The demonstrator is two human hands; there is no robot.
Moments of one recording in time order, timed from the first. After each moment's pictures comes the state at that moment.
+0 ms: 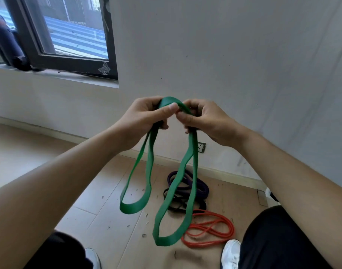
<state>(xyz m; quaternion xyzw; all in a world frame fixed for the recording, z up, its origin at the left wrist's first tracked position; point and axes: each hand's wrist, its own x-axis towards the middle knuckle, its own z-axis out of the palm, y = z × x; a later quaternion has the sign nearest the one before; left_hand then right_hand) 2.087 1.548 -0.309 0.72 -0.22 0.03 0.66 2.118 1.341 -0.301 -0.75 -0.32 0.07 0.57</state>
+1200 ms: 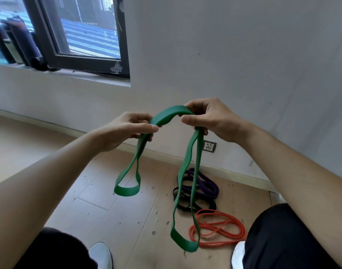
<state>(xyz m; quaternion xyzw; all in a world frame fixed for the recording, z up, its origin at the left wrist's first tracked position) 2.092 1.629 -0.331 0.81 -0.18 -0.08 0.54 2.131 1.358 -0.304 -0.77 -0.33 0.09 0.54</state>
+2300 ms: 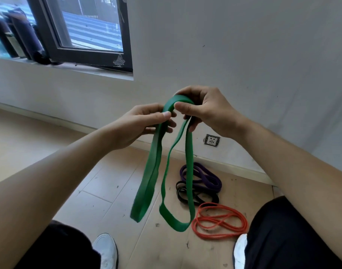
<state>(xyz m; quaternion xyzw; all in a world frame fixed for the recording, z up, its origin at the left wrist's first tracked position) 2.078 1.606 -0.330 0.76 -0.18 -0.08 0.62 2.113 1.382 -0.302 -0.75 -0.33 0.03 0.57</state>
